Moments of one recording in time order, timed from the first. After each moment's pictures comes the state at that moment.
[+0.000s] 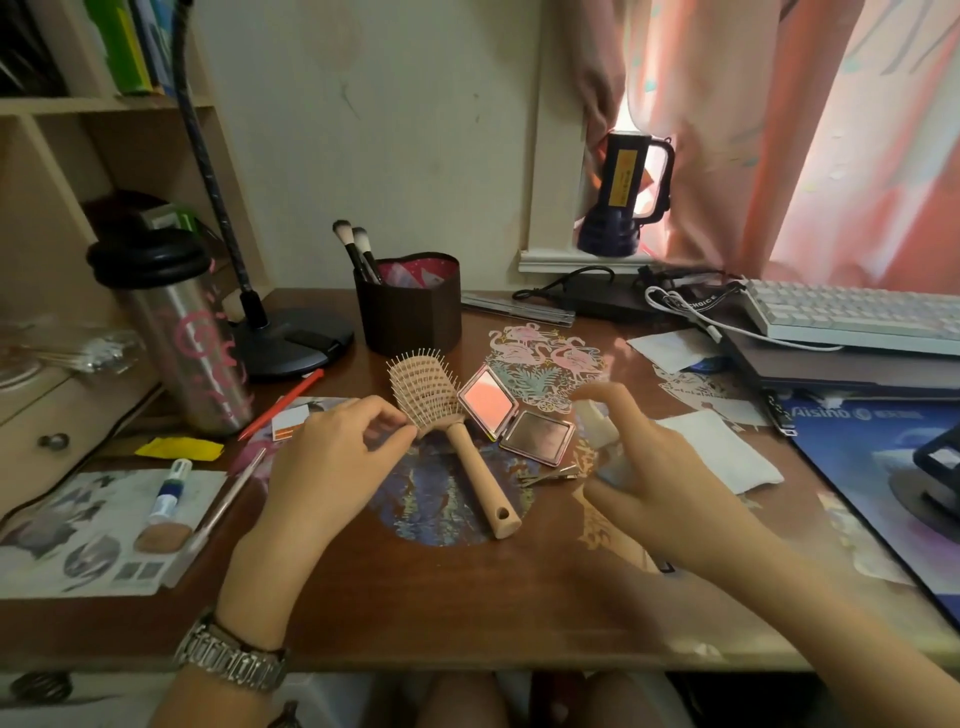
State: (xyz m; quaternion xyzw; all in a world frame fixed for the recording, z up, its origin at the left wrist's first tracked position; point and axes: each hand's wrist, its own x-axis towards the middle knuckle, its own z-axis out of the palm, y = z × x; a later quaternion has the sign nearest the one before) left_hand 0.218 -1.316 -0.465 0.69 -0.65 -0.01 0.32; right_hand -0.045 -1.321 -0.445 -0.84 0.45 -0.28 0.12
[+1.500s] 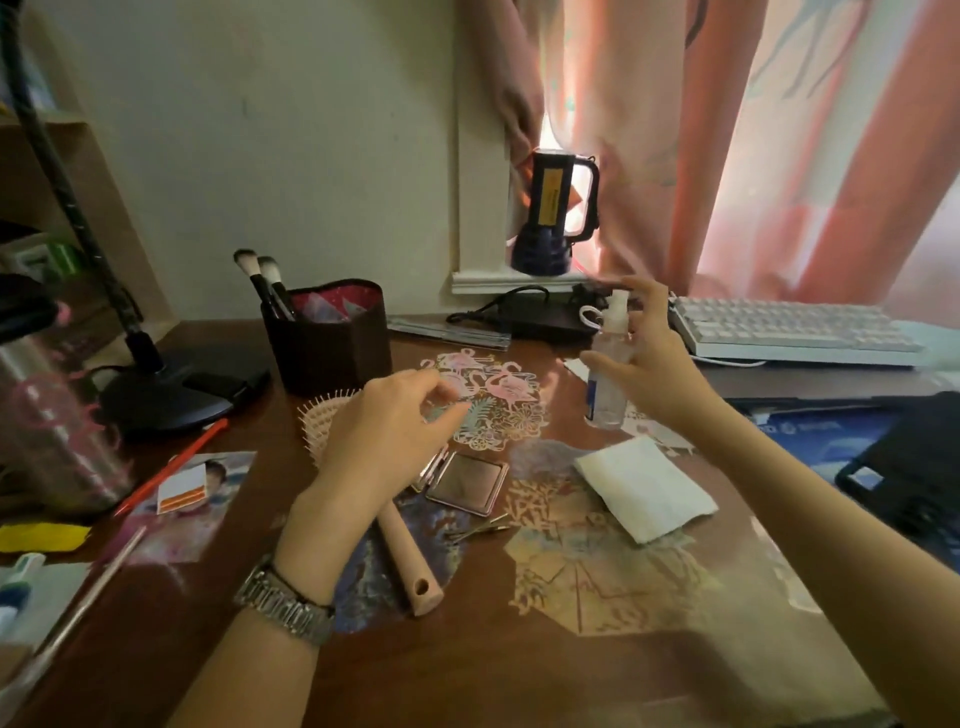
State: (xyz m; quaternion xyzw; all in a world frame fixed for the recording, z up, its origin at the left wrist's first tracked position) left_hand 0.129 -1.401 -0.434 0.63 -0.71 -0.05 0.31; right_hand -0.111 -1.452 -0.413 -0.71 0.53 -0.43 0.19
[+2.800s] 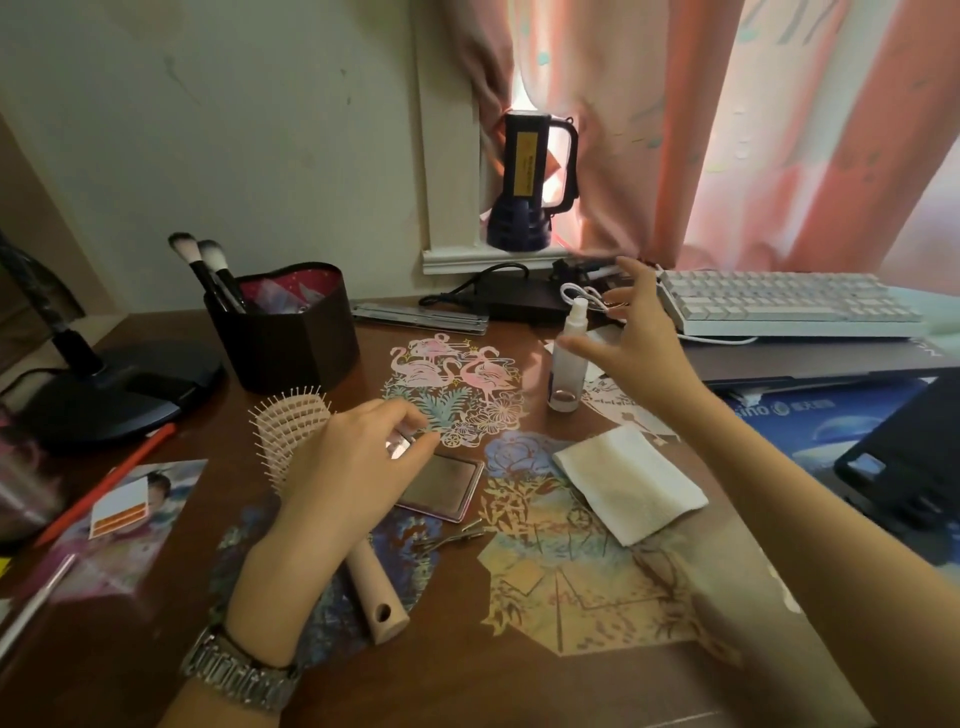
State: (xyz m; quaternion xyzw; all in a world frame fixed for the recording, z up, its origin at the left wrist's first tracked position) left_hand 0.124 -1.403 -0.461 0.64 -0.72 -0.04 0.28; right_hand -0.133 -1.494 -0.440 -0.67 0.57 -0.45 0.16
